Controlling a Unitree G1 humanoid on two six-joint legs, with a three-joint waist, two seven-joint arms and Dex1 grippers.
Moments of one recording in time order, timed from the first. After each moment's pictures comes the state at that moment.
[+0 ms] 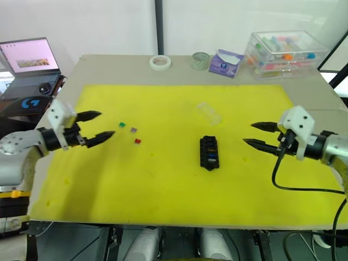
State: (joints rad) left arm -0.34 0.83 0.25 0.22 -0.44 0.21 -1.09; right arm -0.14 -0.90 -0.34 -0.36 0.35 0.50 0.97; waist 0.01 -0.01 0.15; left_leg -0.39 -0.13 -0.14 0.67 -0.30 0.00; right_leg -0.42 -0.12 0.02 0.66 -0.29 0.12
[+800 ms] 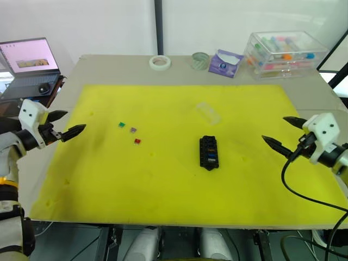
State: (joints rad) left arm -0.48 0.88 0.29 0.62 -0.33 0.06 -1.07; right arm -0.05 -0.83 -0.42 -0.17 0.33 0.28 0.84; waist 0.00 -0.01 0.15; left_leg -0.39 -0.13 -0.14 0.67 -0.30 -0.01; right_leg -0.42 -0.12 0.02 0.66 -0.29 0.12
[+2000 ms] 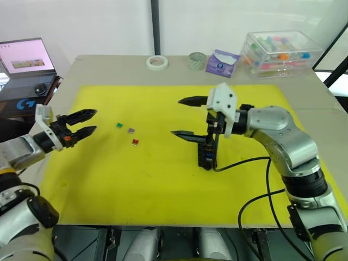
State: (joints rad) left arm -0.72 0.70 0.77 0.61 -0.93 1.55 -0.47; right arm -0.68 -0.59 0.19 -0.33 0.40 0.53 0.90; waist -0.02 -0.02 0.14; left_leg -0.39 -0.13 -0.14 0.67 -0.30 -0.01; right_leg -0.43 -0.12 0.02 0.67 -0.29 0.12
